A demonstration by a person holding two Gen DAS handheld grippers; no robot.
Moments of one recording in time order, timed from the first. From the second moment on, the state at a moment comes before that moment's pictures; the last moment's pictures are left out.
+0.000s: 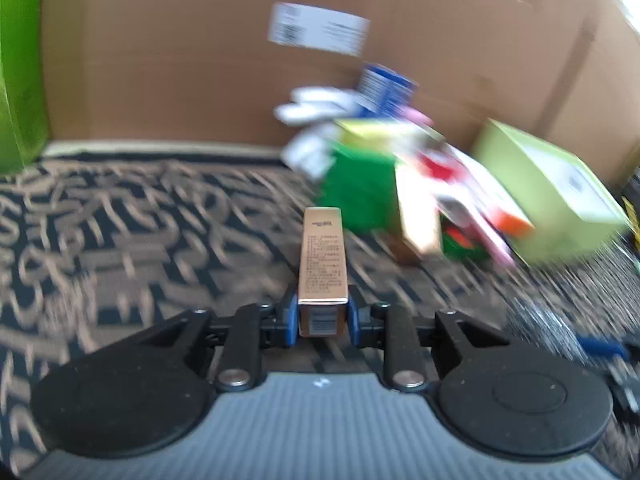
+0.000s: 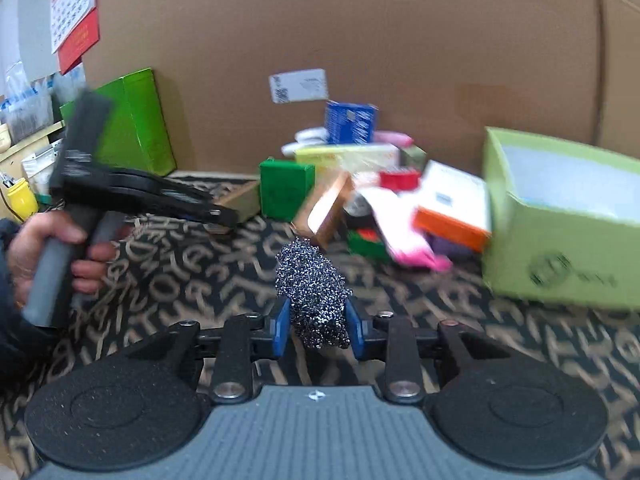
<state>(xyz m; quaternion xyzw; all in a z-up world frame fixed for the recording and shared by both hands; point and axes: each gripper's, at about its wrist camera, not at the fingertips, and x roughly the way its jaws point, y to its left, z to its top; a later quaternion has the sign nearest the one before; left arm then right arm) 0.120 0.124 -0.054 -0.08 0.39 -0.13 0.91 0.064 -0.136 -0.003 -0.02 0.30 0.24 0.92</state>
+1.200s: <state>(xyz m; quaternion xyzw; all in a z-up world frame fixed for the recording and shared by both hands) 0.096 0.013 0.000 0.00 0.34 -0.20 0.92 0.043 -0.190 0.006 0.02 0.25 0.21 0.95</state>
